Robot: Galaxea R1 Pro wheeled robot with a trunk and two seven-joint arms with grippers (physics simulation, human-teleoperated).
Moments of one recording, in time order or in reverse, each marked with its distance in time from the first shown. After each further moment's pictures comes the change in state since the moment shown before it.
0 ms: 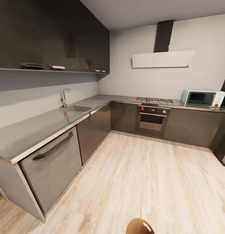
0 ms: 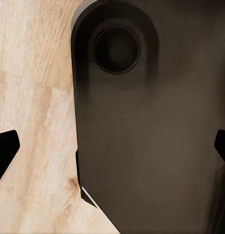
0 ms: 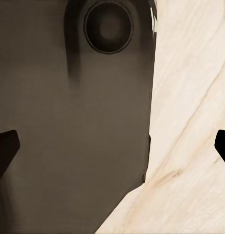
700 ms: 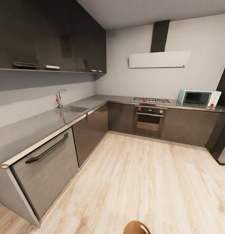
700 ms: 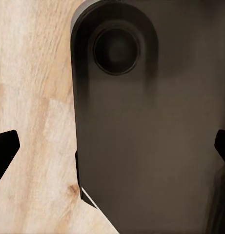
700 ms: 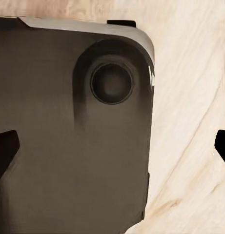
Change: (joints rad) left arm 0.000 0.000 0.000 0.000 0.001 -0.002 -0.001; right arm -0.001 0.003 0.006 -0.088 0.009 -0.005 -0.001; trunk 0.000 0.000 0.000
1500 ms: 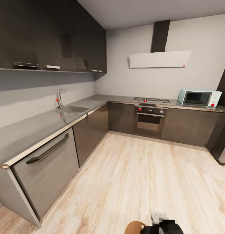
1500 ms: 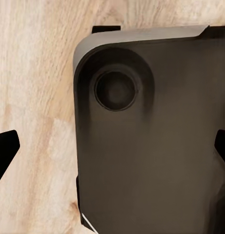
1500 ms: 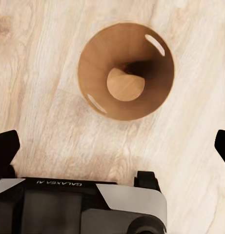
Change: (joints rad) left arm -0.035 -0.001 0.000 -0.023 0.002 0.012 0.000; right arm -0.043 0.095 0.014 -1.259 -0.007 1.006 -0.009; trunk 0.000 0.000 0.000
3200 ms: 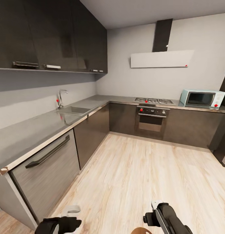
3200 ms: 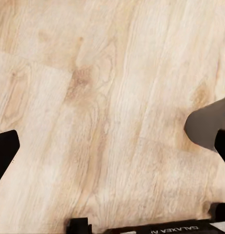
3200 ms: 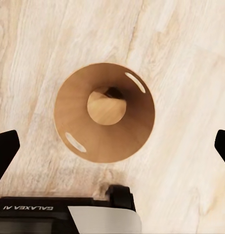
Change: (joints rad) left arm -0.099 0.004 0.007 -1.107 0.037 0.765 -0.133; right arm -0.272 -0.055 -0.006 0.440 0.005 -0.145 -0.022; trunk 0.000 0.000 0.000
